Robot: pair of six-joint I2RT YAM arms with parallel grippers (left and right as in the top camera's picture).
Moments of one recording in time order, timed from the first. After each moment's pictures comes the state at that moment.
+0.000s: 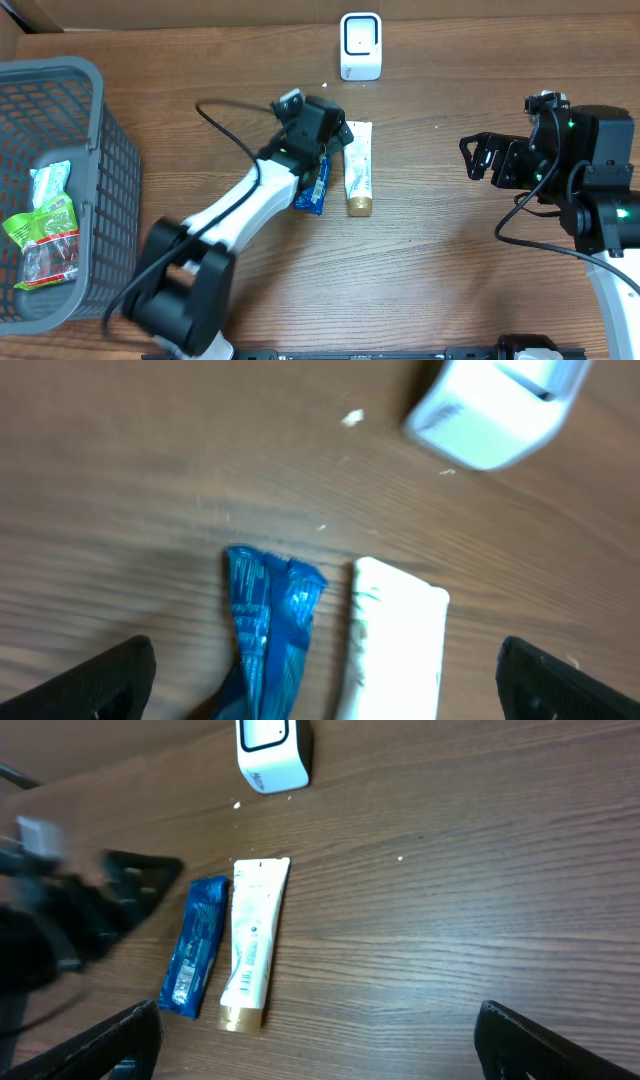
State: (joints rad) left arm -0.47 1.76 1.17 -0.26 -0.24 -0.81; right arm 0.00 1.13 1.16 -0.83 -0.33 0.20
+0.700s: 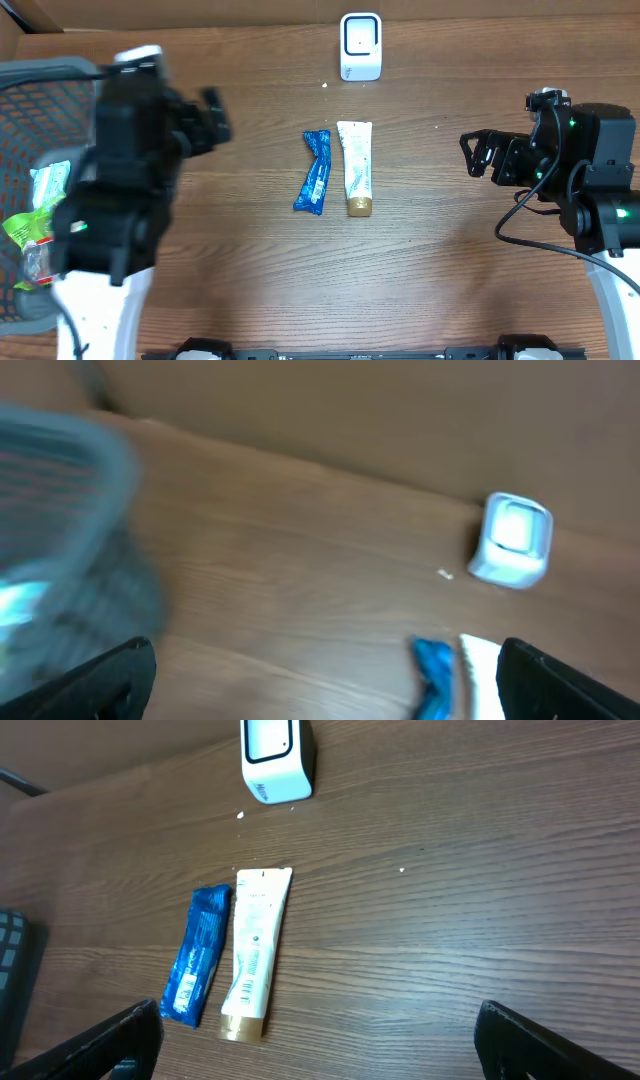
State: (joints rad) left arm -0.12 1.20 1.58 -0.99 -0.25 -0.33; right arm 0.00 1.13 1.16 -0.80 -0.33 0.20
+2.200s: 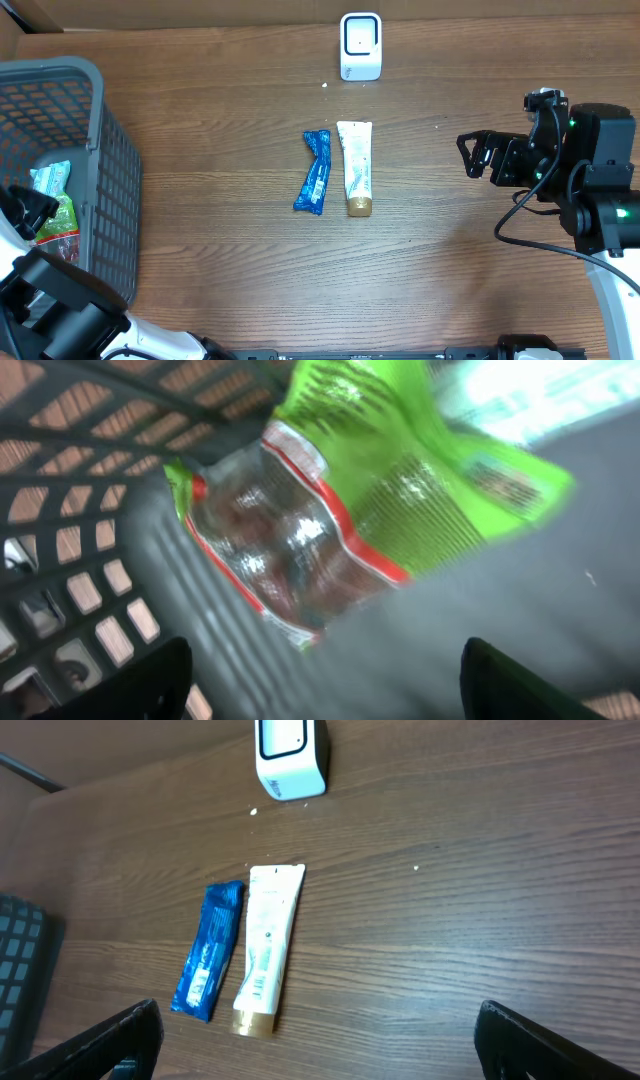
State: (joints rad) left arm 0.86 1.85 1.65 -1.22 -0.20 -0.34; right arm 0.00 1.13 1.16 -0.80 -0.36 0.20
